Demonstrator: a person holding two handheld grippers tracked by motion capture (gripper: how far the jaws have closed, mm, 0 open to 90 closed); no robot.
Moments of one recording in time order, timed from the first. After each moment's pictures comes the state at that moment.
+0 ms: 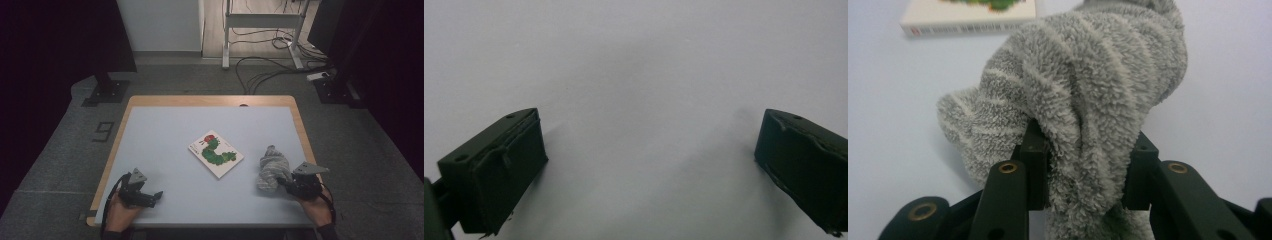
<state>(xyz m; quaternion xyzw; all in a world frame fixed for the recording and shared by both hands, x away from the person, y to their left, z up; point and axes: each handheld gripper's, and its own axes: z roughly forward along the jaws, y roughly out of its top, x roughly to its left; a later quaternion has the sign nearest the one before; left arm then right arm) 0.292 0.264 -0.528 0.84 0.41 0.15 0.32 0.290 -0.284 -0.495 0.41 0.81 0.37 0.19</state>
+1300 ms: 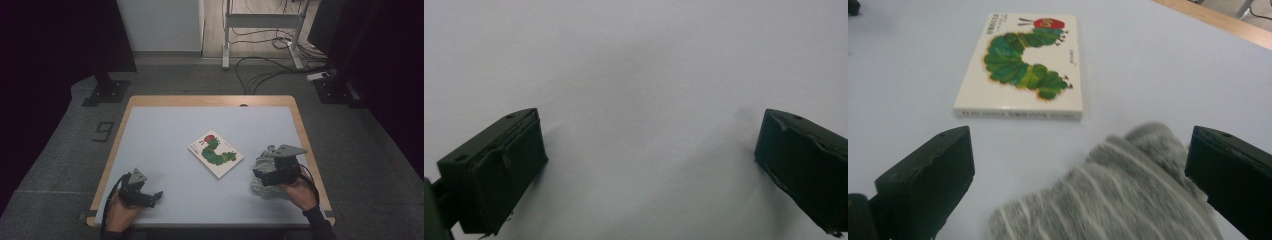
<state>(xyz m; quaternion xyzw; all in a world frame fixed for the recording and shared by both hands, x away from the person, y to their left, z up) 0.292 0.264 -0.528 0.84 0.41 0.15 0.32 0.327 -0.220 -0.451 0.36 0.82 0.41 0.19</state>
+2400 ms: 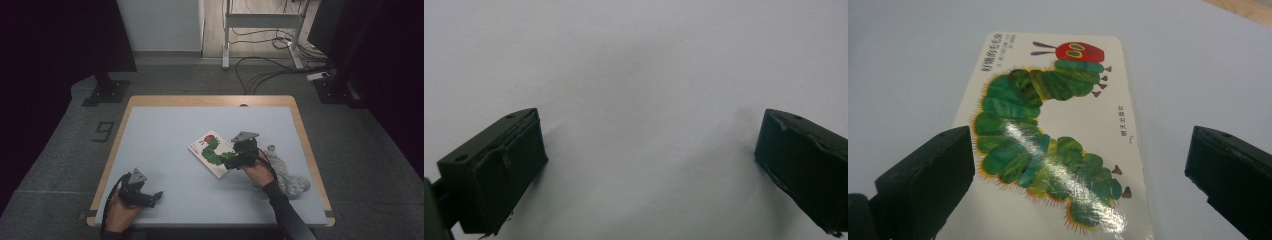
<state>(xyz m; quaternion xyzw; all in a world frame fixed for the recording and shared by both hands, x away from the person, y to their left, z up) 0.292 0.265 -0.528 0.84 0.41 0.15 0.32 0.405 -0.121 -0.493 0.35 0.83 0.39 0.17</state>
